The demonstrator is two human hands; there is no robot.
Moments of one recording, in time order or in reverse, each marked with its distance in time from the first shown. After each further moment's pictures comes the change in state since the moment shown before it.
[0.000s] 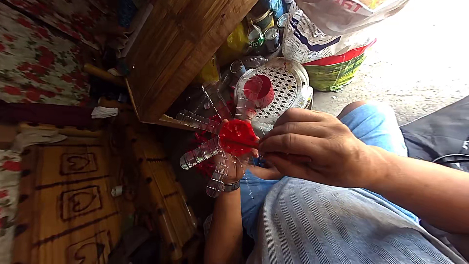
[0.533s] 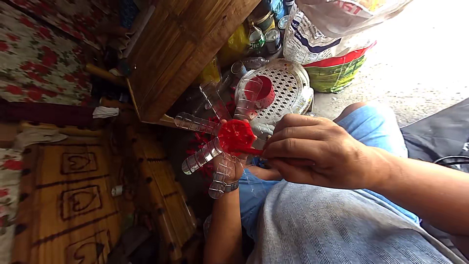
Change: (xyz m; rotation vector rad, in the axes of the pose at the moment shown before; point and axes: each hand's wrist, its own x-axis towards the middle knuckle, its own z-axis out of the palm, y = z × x) left_hand 0.000 0.005 0.009 0.074 0.161 0.024; right_hand -0.001 0.000 -0.001 0.080 -0.033 -0.006
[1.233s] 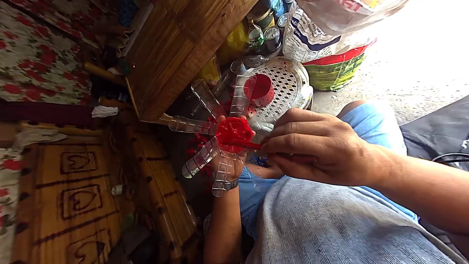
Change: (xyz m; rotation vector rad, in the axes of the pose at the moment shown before) left_hand 0.005 0.002 -0.001 -0.138 -0.030 -0.109; right_hand -0.002 -0.001 -0.003 0.006 0.013 0.021
